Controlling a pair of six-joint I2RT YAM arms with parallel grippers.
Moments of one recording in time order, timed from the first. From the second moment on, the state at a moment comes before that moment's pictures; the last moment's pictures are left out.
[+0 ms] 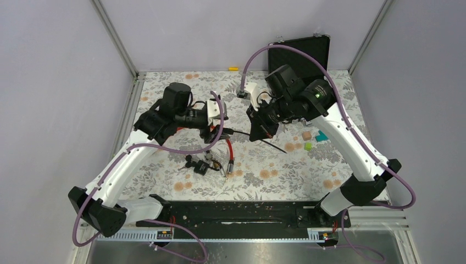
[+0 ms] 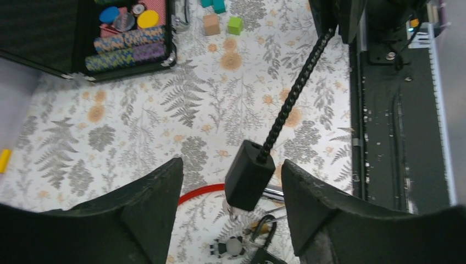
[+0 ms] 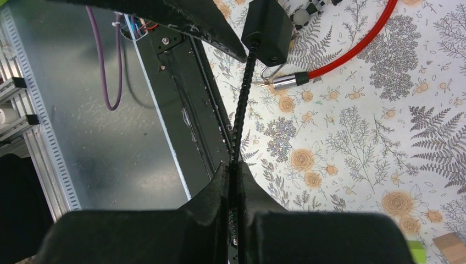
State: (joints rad) left arm -0.53 1.21 1.31 -0.68 0.81 0.58; right arm 0.75 1.55 1.96 -1.35 -0.53 -0.19
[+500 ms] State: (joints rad) left arm -0.58 1.15 1.23 -0.60 0.66 0.69; right arm 0.75 1.59 2.02 -1.38 -0.54 -0.16
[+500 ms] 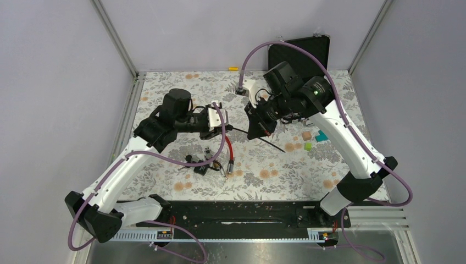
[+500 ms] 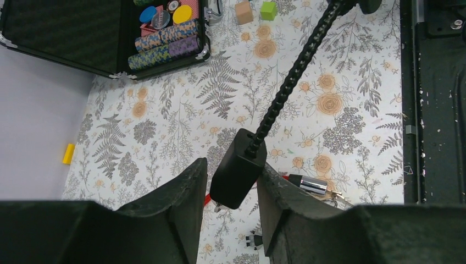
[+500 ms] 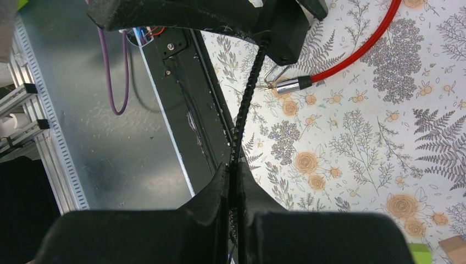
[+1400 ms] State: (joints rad) left arm -0.58 1.12 1.21 -0.60 0.70 0.69; right arm 0.75 1.62 2.05 -1.40 -0.57 -0.13
